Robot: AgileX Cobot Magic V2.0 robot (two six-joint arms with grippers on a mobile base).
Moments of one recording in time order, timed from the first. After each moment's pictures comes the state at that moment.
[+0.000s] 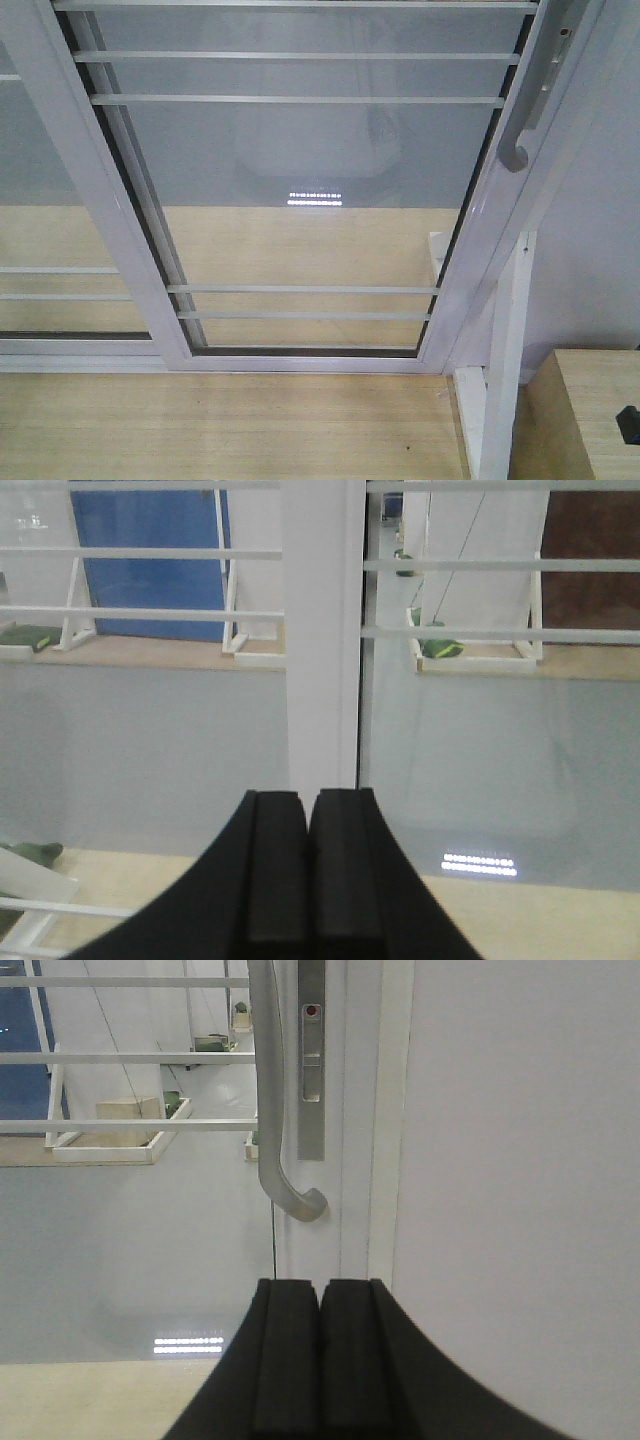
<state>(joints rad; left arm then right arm) 0.13 -0.01 0.03 -0.20 0.11 0.20 -0.04 -0.01 0.03 -0.04 0.14 0.05</state>
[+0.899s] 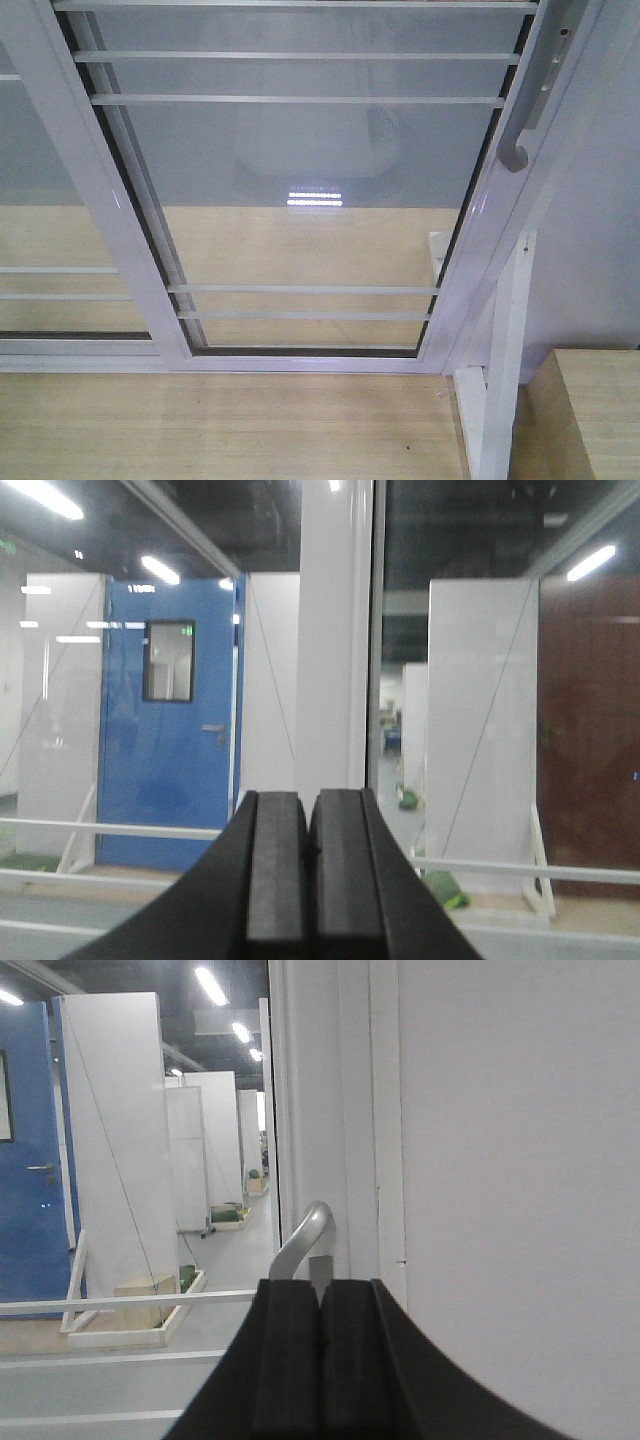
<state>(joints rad) 0.13 0.19 -0.45 -0.10 0.02 0.07 -0.04 0.23 -0.53 -0.03 0.17 0.09</state>
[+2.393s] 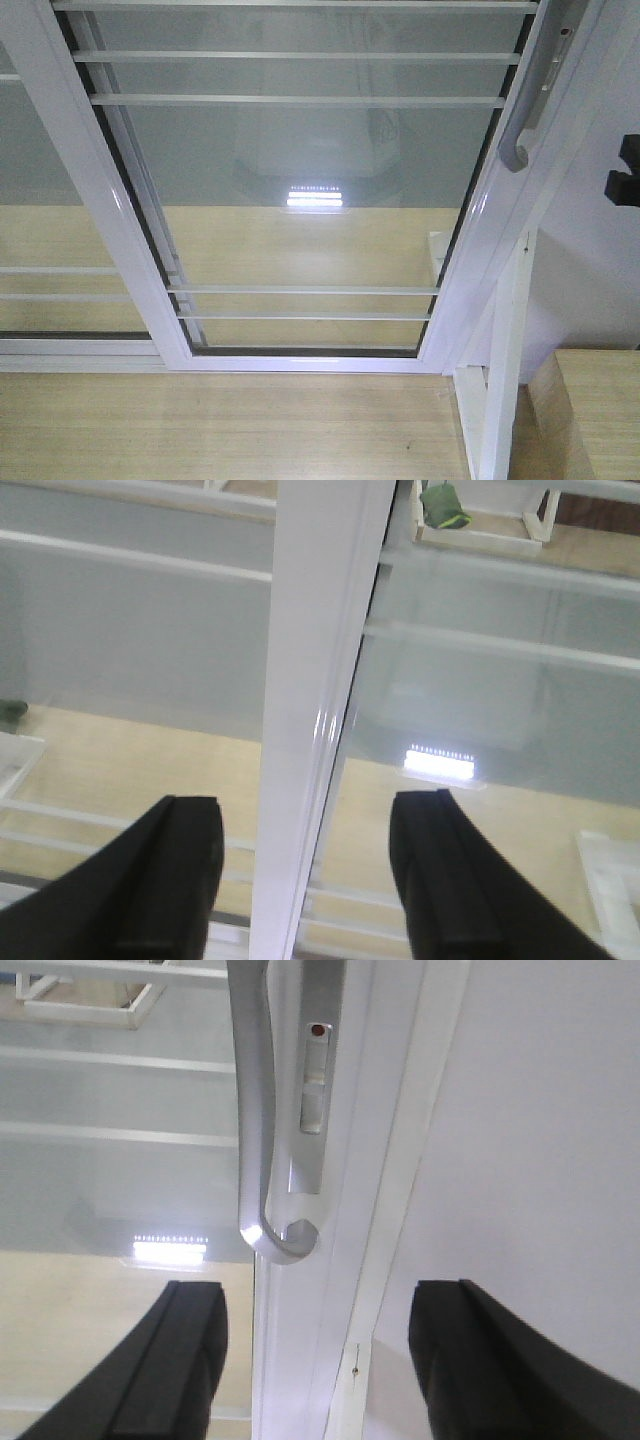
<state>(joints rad) 0.12 0.89 -0.58 -0.24 0.20 0.15 -0.02 0.98 -0.63 -0.11 0.10 0.02</state>
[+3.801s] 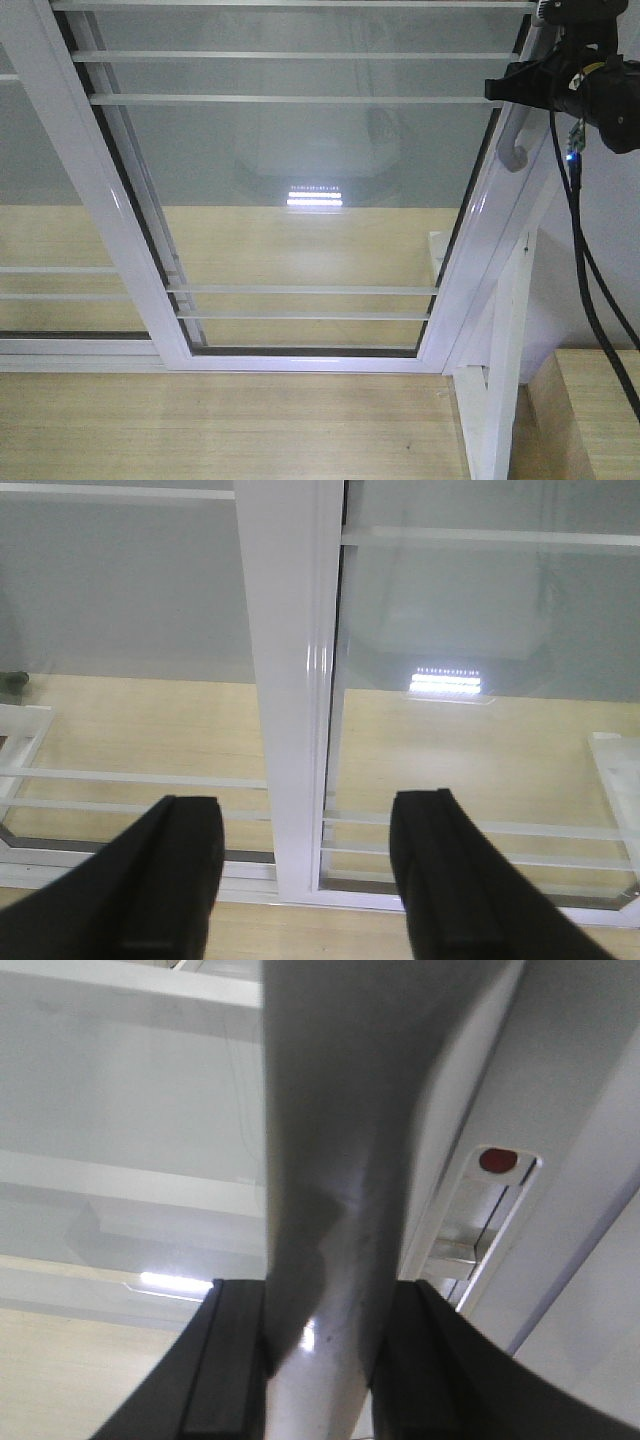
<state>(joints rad) 0.12 0.89 -0.58 -0.25 0.29 0.27 0.04 1.83 -1.23 -0.11 -0.12 0.00</state>
